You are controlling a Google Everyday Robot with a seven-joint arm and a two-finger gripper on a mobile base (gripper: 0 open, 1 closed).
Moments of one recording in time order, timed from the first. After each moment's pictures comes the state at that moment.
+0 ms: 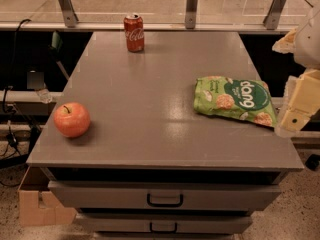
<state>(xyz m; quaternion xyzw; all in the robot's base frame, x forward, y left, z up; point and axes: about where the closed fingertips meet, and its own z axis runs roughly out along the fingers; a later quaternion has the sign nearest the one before) 0.438 -0.217 0.976 -0.60 0.78 -0.03 0.16</state>
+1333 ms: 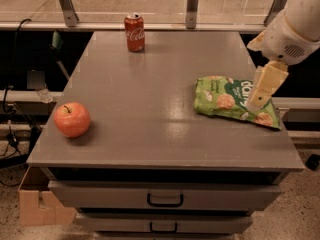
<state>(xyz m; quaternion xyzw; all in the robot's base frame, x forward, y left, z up) 0.541 -0.220 0.925 -0.61 0.77 0.01 0.20</state>
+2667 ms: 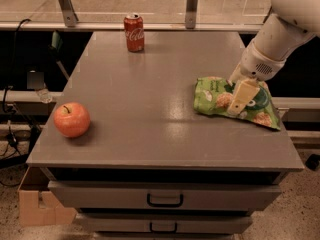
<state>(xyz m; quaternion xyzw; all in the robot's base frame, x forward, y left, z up) 0.579 -0.213 0.843 -0.60 0.79 0.05 0.13</state>
